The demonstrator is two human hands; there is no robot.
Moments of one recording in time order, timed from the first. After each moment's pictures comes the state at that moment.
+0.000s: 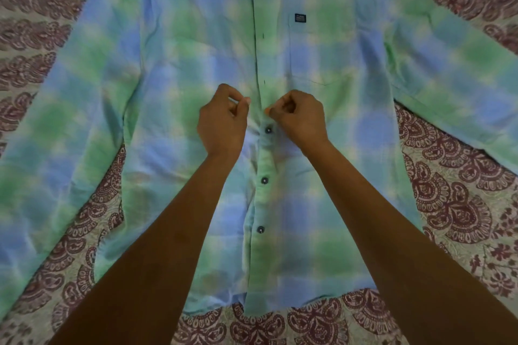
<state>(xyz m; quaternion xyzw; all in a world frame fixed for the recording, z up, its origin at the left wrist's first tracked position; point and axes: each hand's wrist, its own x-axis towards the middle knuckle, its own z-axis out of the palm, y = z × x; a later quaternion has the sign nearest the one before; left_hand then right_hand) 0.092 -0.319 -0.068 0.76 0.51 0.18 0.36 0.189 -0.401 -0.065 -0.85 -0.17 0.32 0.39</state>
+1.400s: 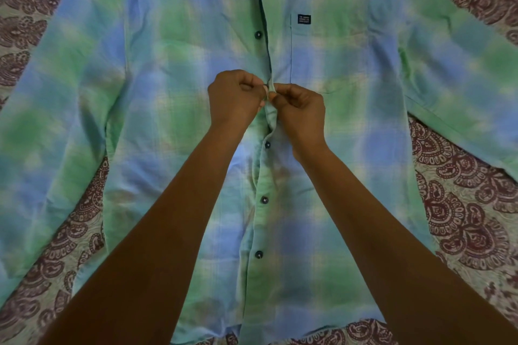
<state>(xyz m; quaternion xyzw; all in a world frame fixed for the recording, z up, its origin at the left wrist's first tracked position) 0.146 -0.286 -0.067 0.66 0.51 0.09 0.54 0.198 -0.373 -0.090 -0.75 -0.02 0.32 0.58</state>
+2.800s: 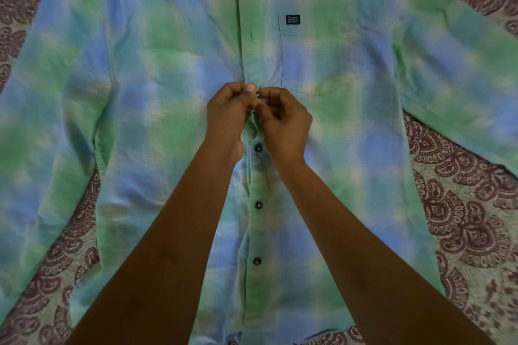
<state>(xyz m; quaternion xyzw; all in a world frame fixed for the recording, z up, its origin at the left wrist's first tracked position) 0.147 -0.300 -0.075 0.44 0.52 0.14 0.72 0.181 -0.370 -0.096 -0.75 -0.06 0.25 0.61</state>
